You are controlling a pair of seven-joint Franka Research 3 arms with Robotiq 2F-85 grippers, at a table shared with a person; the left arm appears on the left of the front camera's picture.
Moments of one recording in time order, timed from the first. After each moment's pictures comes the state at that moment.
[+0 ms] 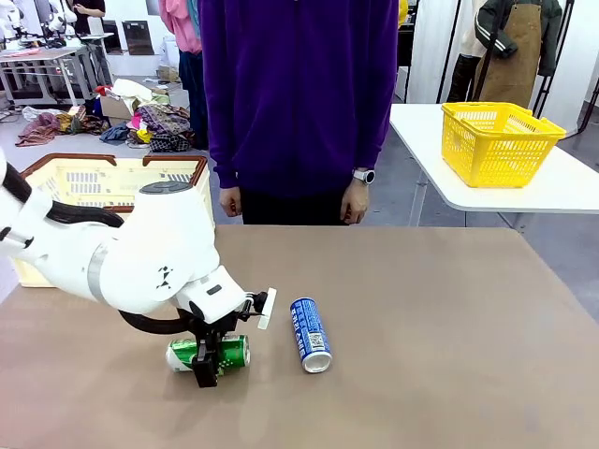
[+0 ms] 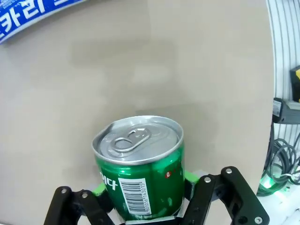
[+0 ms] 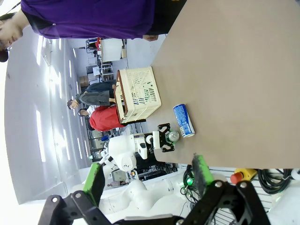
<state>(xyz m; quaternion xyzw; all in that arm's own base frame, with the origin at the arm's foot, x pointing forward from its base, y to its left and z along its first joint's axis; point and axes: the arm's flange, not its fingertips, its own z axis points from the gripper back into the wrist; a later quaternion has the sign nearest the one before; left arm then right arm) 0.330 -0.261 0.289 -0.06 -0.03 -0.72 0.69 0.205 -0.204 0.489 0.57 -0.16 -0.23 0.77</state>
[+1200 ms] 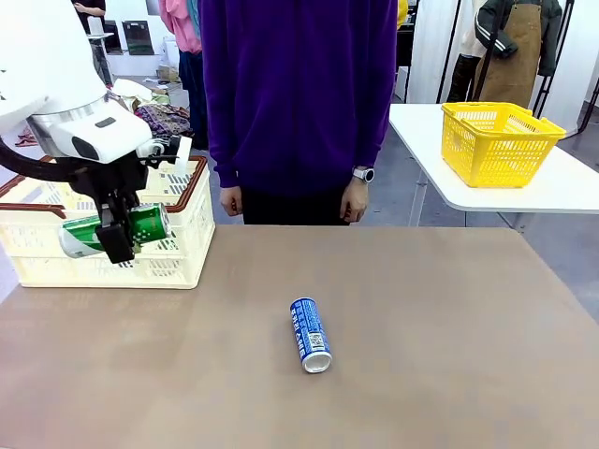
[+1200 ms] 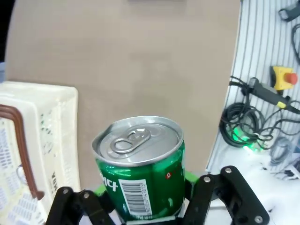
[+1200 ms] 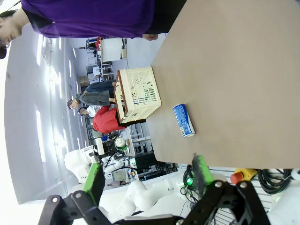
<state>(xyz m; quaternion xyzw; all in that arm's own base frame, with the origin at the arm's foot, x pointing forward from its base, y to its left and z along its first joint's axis) 0.321 -0.163 0.527 0.01 -0.07 -0.63 0.77 0.205 -0.204 0.489 0.57 -0.16 -0.23 0.77</state>
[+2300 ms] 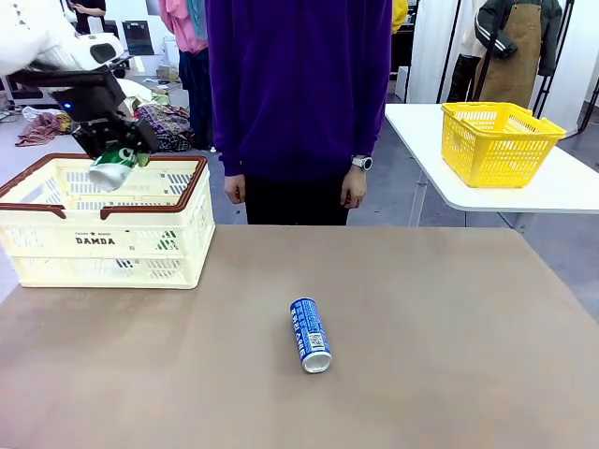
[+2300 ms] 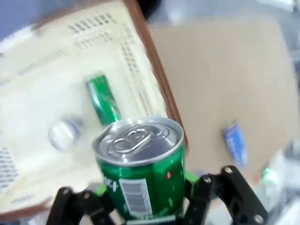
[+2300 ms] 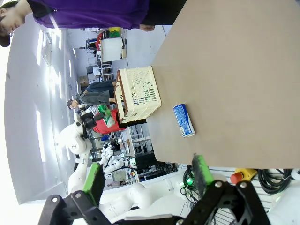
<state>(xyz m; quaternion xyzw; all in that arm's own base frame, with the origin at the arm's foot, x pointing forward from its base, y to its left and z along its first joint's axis) 0.505 -0.071 0.566 -0.12 -0.19 -0.08 0.97 0.205 -0.204 0.489 0.57 -0.16 -0.23 0.77</state>
